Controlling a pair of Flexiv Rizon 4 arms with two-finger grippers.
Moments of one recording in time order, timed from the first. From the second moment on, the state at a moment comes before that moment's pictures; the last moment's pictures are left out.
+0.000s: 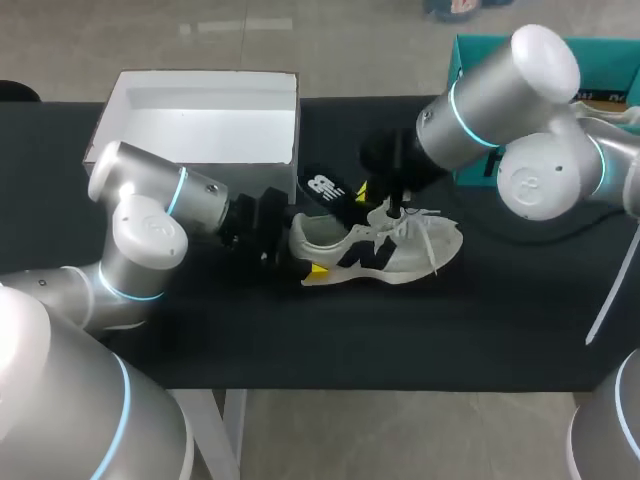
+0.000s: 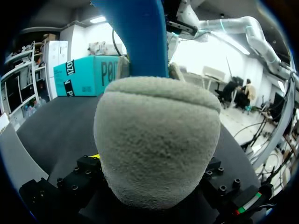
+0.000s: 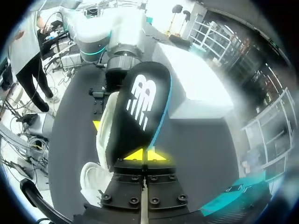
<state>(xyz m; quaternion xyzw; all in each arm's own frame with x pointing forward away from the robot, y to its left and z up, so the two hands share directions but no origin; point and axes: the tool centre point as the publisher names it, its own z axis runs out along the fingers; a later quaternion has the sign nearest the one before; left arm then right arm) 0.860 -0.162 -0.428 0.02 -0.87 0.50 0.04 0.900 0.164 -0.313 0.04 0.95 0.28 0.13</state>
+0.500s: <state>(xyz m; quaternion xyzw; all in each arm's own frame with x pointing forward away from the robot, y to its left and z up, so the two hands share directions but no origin) 0.859 -0.163 -0.429 0.02 -0.87 0.50 0.04 0.905 0.182 -0.220 -0.02 0.92 0.35 0.19</state>
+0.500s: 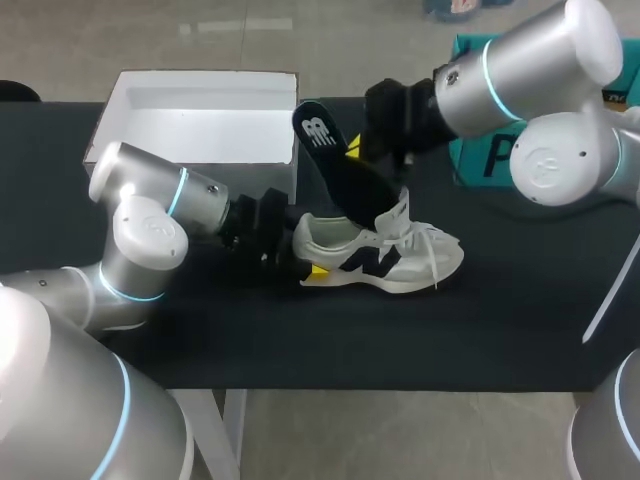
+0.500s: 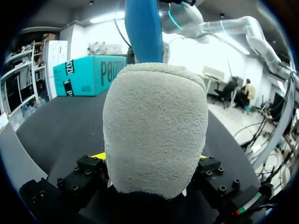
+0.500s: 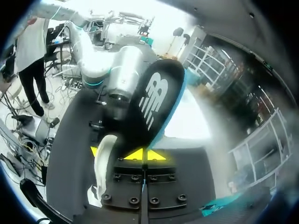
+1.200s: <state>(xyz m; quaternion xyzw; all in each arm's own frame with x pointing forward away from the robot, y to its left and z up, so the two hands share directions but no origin) 0.859 -0.163 -0.429 0.02 -0.87 0.50 0.04 0.838 0.173 -0.100 -0.02 0.89 0.36 0.27</state>
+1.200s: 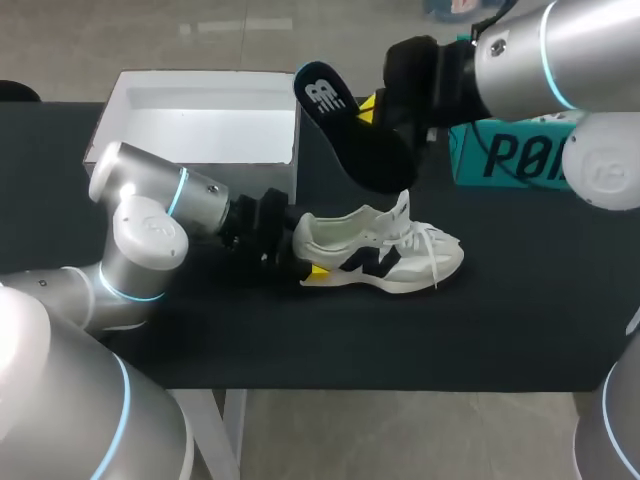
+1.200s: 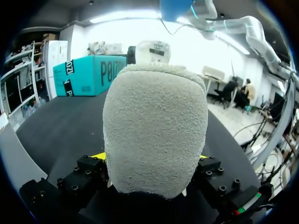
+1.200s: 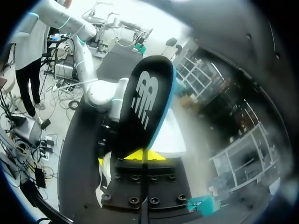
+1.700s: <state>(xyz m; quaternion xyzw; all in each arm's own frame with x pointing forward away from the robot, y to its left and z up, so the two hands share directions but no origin) 0.859 -0.163 -0.429 0.02 -0.87 0.50 0.04 0.817 0.173 -0.110 0.05 0.89 0.40 0.22</state>
